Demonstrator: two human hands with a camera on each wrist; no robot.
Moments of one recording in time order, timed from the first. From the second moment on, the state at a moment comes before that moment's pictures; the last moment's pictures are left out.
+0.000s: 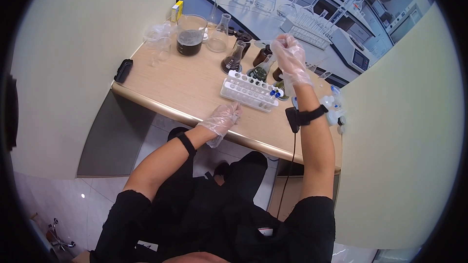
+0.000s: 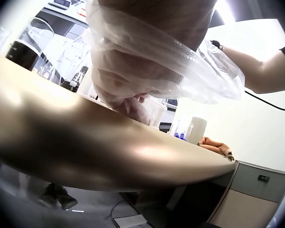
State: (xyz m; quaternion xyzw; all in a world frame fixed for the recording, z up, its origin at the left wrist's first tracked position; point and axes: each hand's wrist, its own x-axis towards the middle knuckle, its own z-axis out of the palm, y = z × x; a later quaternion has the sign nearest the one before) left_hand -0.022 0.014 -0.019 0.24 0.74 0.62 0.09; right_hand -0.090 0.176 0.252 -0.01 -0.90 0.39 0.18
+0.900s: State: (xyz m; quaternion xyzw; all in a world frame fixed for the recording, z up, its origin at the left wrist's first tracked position) left_hand -0.016 0.004 0.003 0.23 0.79 0.55 0.10; right_hand 0.065 0.214 0.209 0.00 -0.84 0.52 0.15
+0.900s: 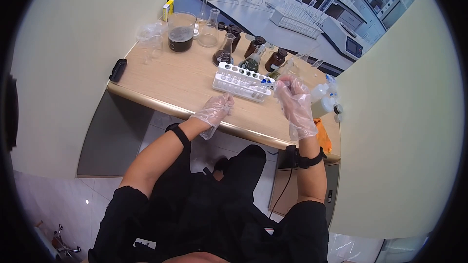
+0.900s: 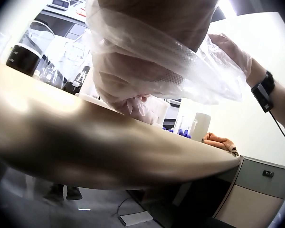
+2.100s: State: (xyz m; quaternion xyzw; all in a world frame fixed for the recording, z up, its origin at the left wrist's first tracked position) left_hand -0.027 0.016 -0.026 0.22 0.77 0.59 0.10; right_hand 0.072 0.219 0.171 0.08 -0.92 0.27 0.26
